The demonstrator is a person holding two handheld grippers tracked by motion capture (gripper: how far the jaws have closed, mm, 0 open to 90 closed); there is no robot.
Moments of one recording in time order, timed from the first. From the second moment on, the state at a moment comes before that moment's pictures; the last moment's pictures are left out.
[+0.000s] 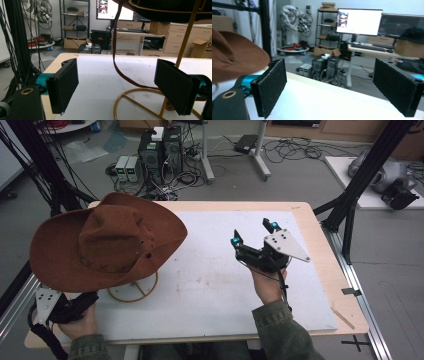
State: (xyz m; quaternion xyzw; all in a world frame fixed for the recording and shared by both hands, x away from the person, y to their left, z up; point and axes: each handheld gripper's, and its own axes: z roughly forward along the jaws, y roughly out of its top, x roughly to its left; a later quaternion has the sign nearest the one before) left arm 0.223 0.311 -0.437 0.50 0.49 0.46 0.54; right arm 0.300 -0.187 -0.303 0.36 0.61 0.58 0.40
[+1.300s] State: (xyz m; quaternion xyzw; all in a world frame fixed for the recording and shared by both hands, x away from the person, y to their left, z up) left arm 0.220 0.312 -0.437 0.49 0.50 0.46 0.54; right arm 0.291 -0.276 -0.400 0.48 0.58 0.51 0.42
